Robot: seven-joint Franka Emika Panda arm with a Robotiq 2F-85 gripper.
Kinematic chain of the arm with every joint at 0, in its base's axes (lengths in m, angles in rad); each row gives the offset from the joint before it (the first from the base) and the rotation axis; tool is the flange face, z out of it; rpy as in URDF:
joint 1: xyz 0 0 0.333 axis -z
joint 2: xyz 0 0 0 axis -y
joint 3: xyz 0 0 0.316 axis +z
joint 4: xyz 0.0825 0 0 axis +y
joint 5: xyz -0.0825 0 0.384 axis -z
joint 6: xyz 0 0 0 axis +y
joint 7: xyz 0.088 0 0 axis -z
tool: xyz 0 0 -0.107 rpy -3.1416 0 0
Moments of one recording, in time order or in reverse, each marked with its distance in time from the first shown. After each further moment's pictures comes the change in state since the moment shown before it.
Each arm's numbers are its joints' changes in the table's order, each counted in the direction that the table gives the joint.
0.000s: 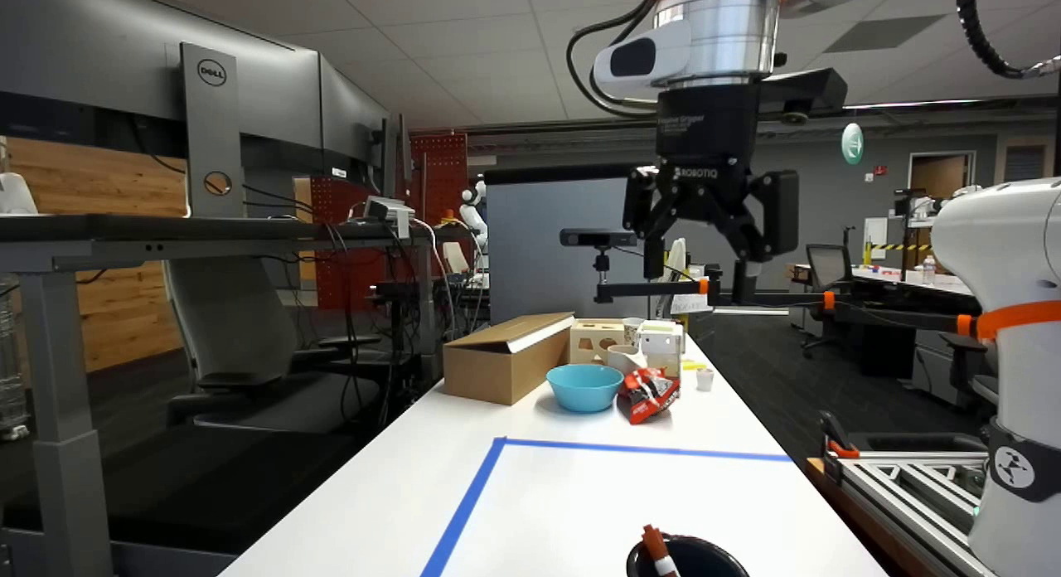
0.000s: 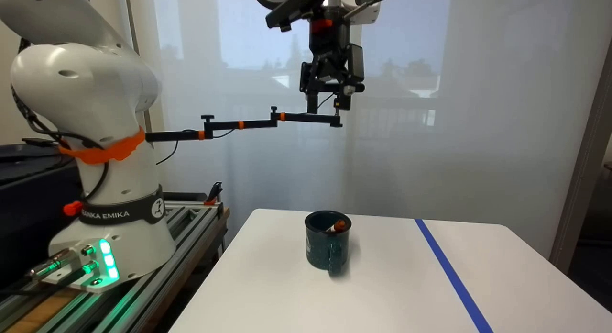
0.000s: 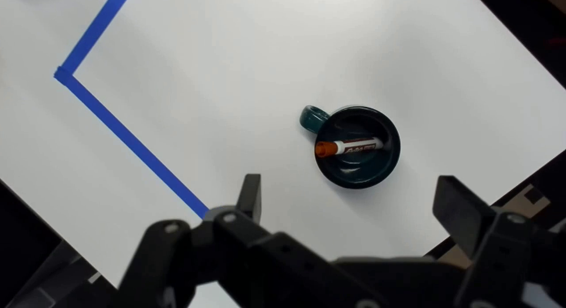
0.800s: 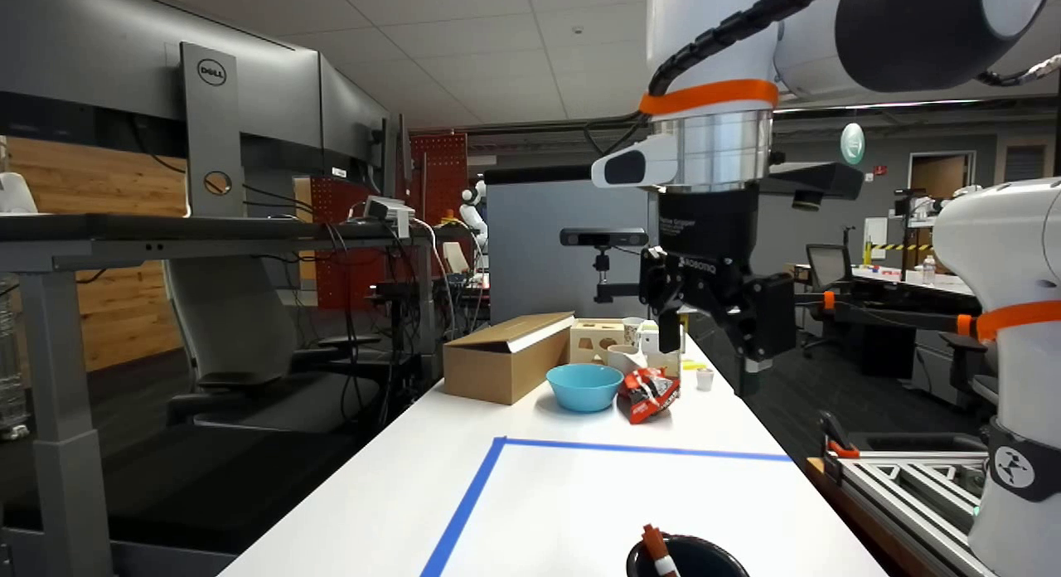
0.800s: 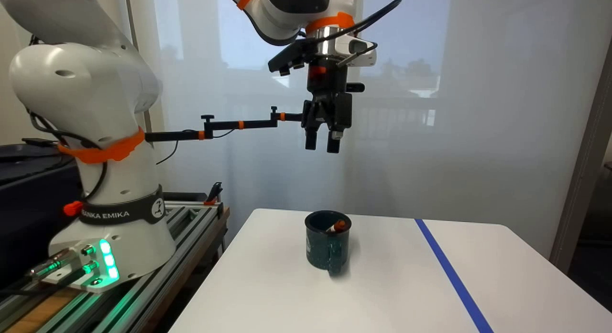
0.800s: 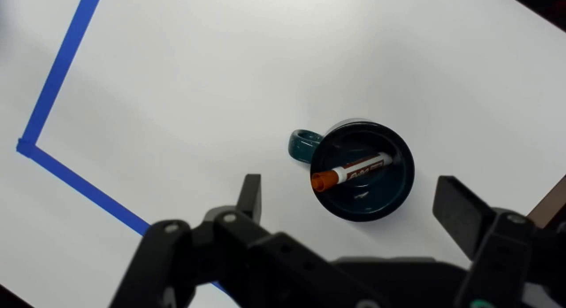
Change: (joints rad) arm 0.027 -0.098 0.016 0.107 -0.001 -0.148 0.226
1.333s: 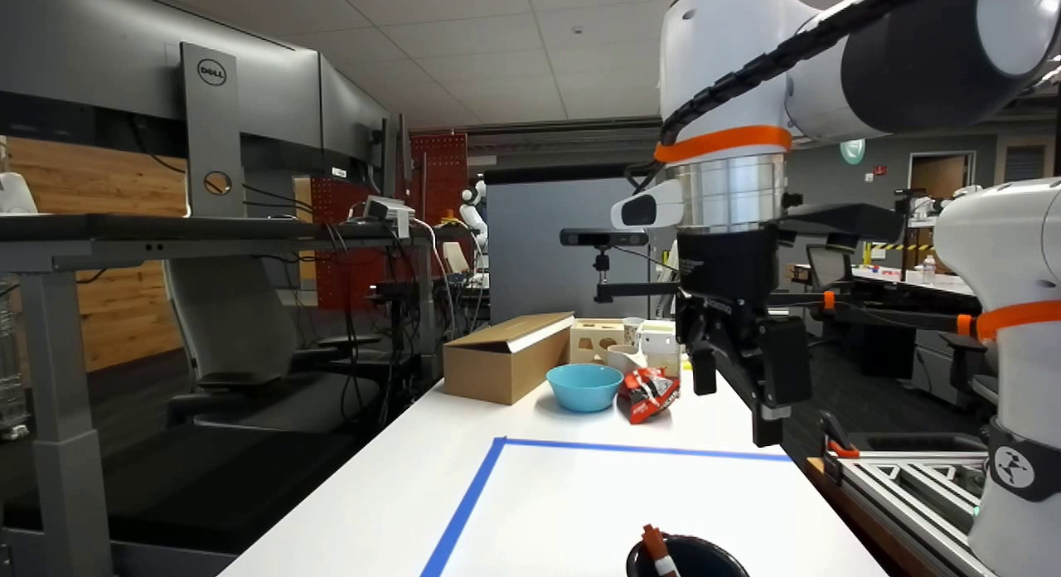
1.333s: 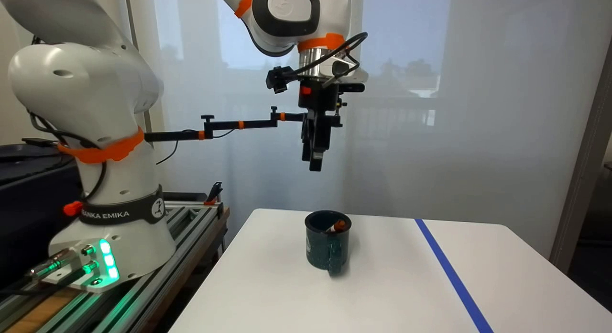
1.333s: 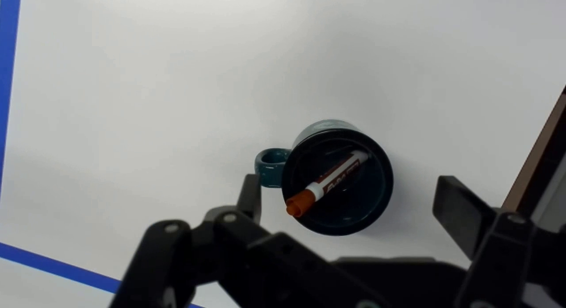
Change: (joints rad) arm 0.015 -0.001 0.002 0.090 -0.137 -0.102 0.167
